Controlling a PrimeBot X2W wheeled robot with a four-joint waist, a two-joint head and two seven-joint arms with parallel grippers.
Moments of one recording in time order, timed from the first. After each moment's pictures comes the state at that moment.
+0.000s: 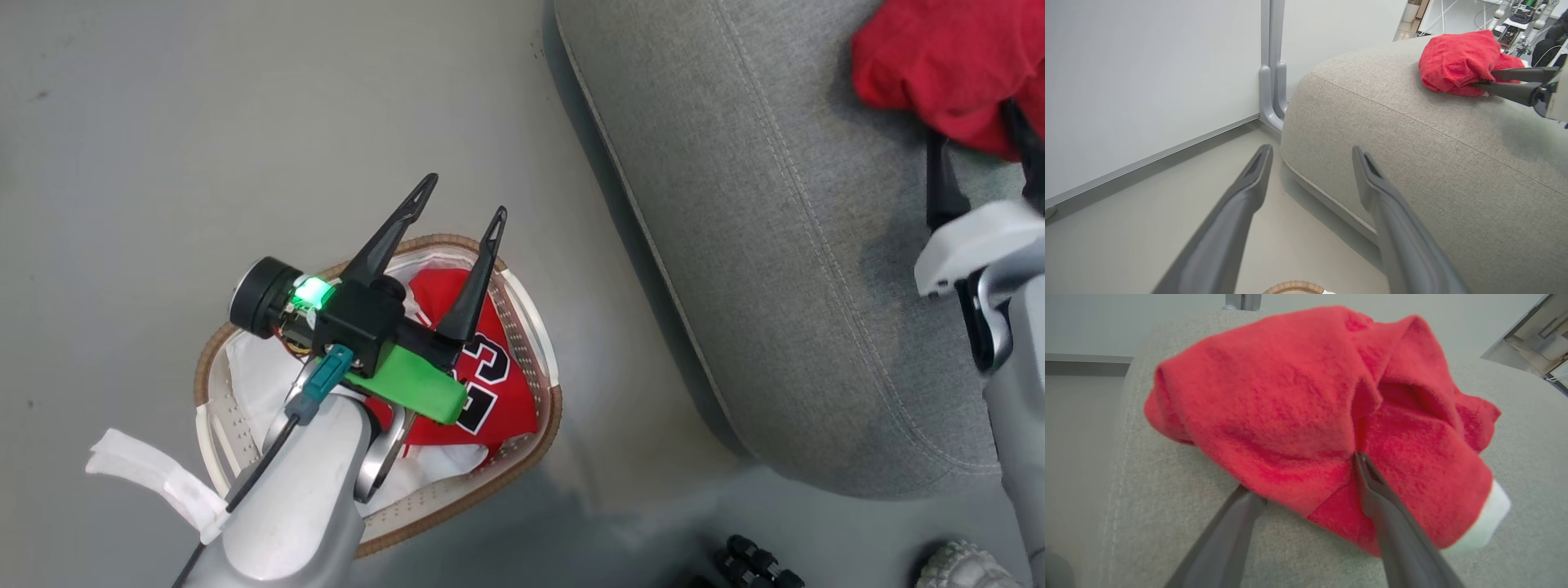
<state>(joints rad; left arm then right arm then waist) -0.49 0.14 -0.50 0.24 -0.18 -0.13 -0.26 -0.71 -0.28 -0.07 0.66 0.06 0.13 -0.26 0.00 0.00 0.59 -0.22</state>
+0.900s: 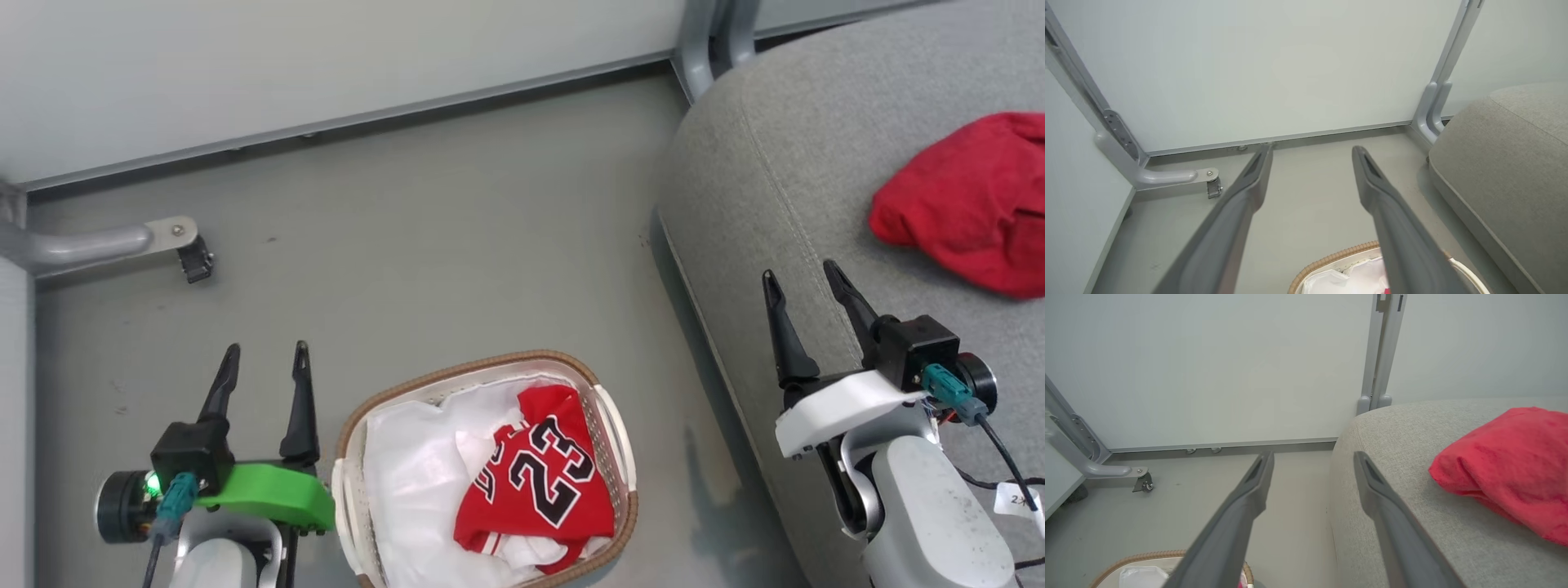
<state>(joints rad) -0.16 0.06 -0.04 0.32 -0.14 -0.11 -0.26 -0.32 -0.10 0.08 0.35 0.18 0.13 -0.26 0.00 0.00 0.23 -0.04</state>
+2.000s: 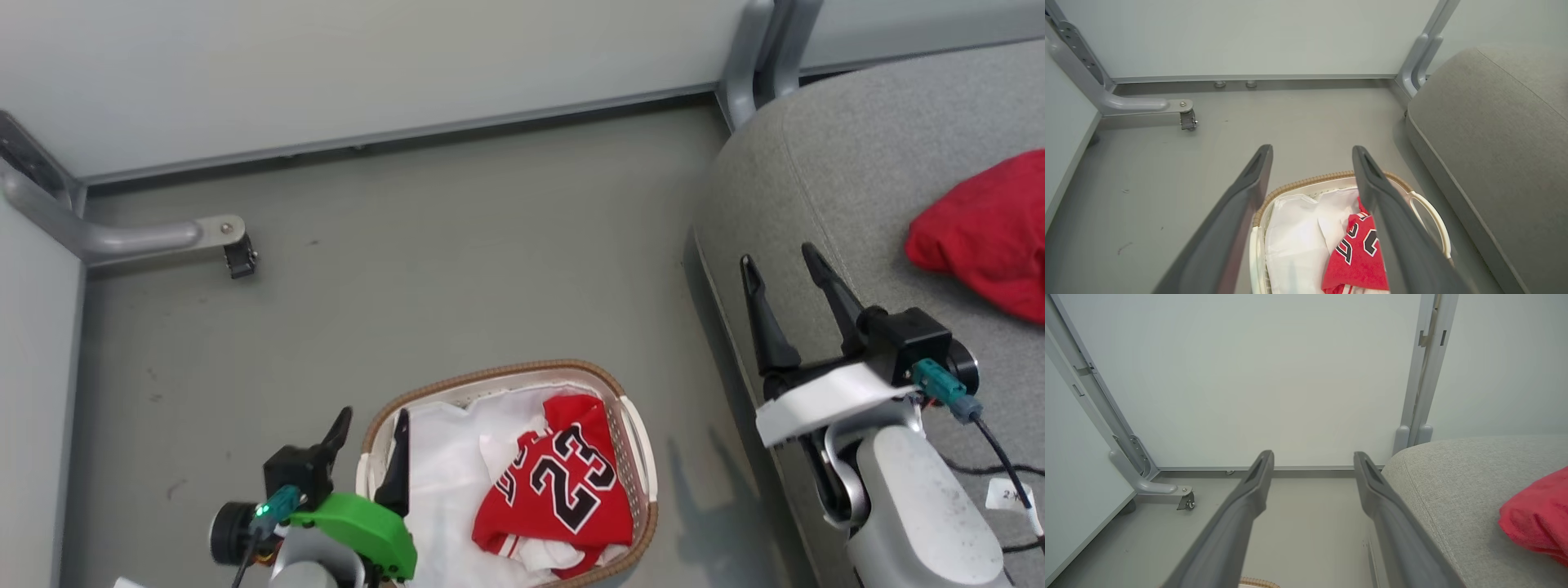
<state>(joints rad) -0.17 0.05 -0.24 0.56 -0.29 -0.11 -0.26 -0.30 -0.08 0.11 0.27 0.20 0.13 -0.26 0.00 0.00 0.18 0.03</state>
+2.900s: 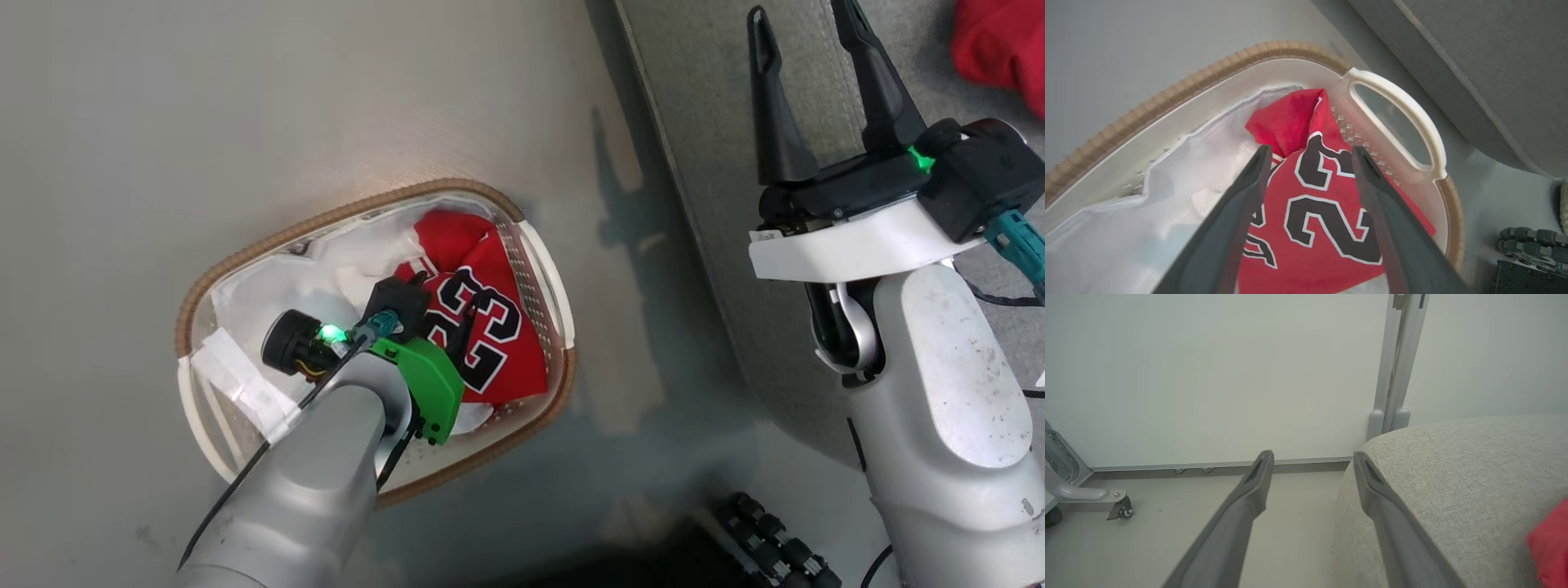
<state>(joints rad) -0.76 0.05 -0.80 1.06 -0.47 -0.13 -0.26 -0.60 -0.07 0.15 0.05 0.22 0.13 -0.26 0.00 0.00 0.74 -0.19</state>
